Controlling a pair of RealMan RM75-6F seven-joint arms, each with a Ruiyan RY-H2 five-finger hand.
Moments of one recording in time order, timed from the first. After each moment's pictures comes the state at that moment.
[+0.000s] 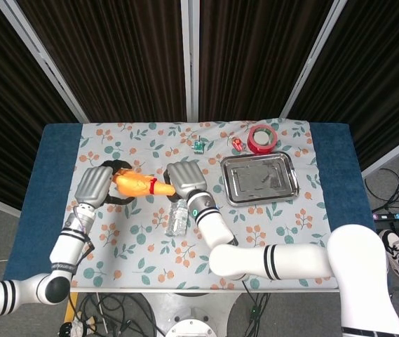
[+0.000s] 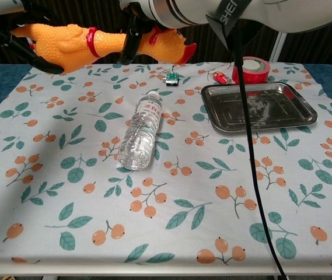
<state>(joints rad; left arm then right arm) -0.70 -1.36 -0.25 -1.76 0.88 1.14 0.29 1.45 -1.59 0.42 -1.59 -0.02 1.01 -0.75</state>
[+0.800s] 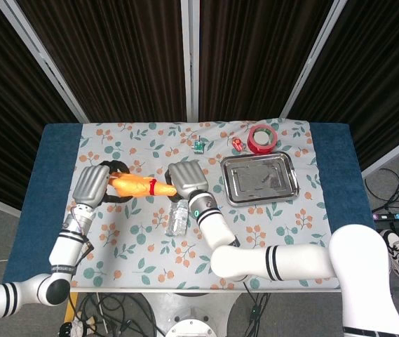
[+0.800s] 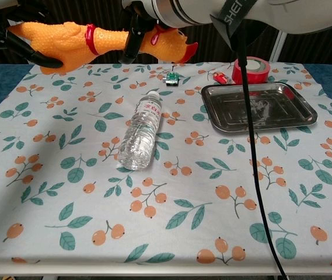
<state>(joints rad) -0.66 -1.37 -0.25 -1.73 0.96 1.15 0.22 1.44 -1.59 0.42 -1.60 -0.03 1.03 -0.74</state>
